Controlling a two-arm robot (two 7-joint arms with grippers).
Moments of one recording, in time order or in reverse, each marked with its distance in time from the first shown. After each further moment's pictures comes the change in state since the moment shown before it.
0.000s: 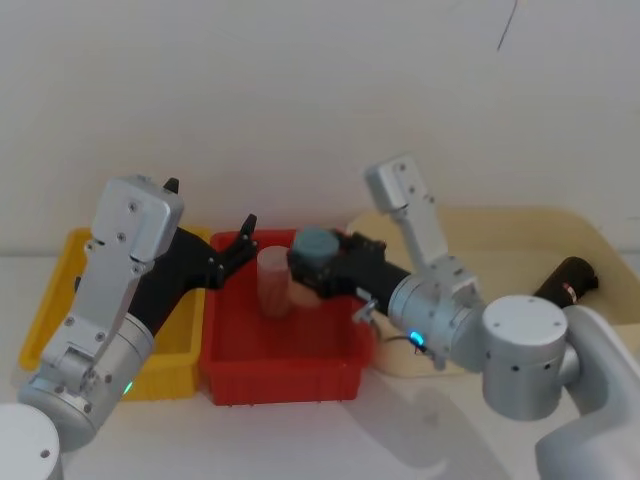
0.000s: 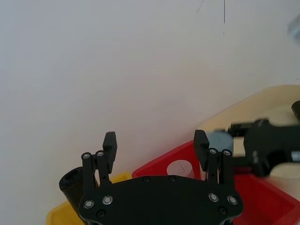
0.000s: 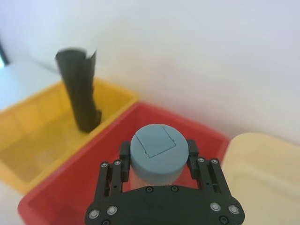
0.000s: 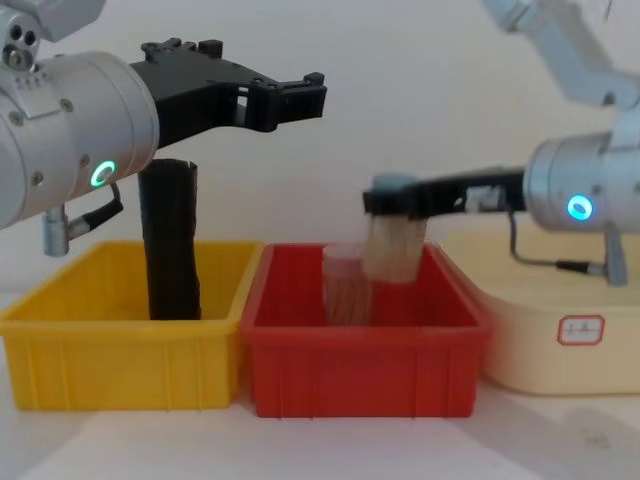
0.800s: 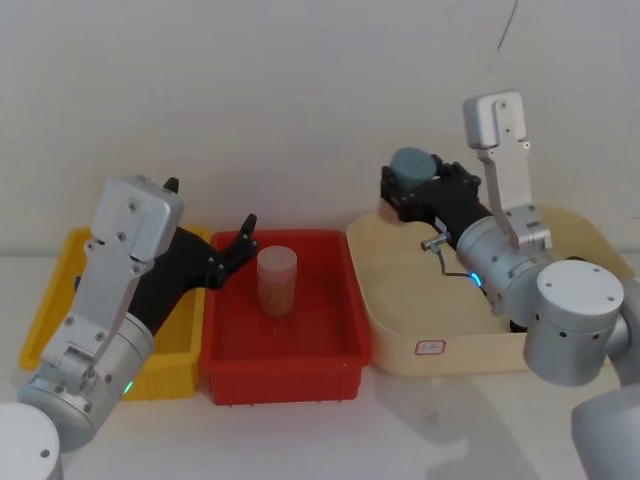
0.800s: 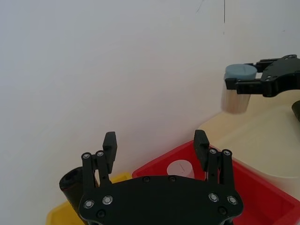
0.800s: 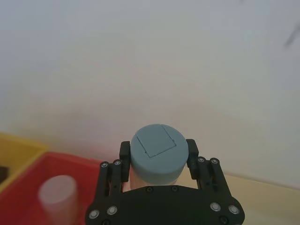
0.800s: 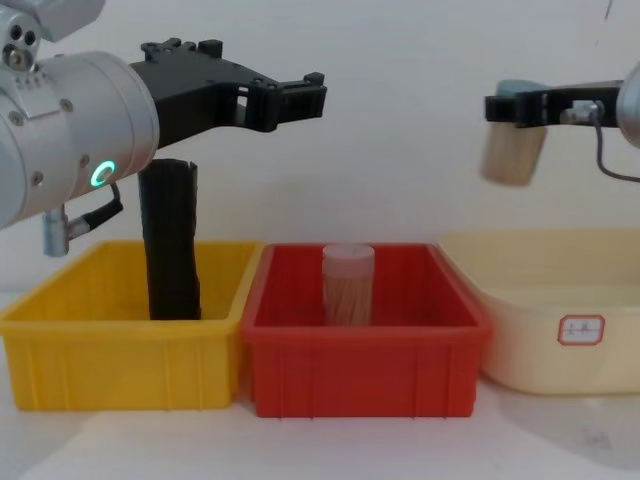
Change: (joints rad) left arm 0.000 0.000 0.000 0.000 0.000 0.000 0.000; right arm 0.022 -0.014 0.128 -0.030 -0.039 -0.068 -0.199
